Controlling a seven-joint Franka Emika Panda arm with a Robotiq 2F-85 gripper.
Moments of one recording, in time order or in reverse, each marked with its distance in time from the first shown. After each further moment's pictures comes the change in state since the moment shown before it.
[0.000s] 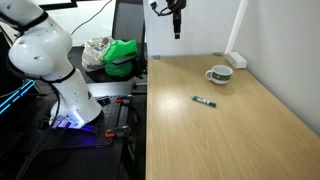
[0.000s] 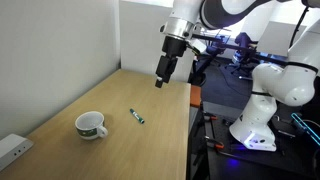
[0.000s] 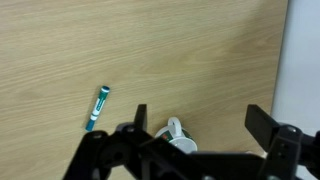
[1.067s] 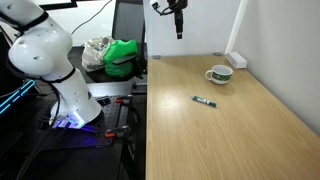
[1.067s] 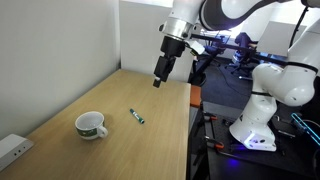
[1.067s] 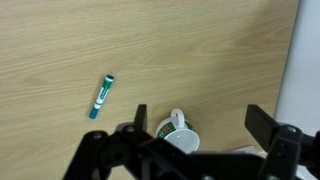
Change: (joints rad) arm -0.007 0.009 0.012 0.000 -0.053 0.043 0.010
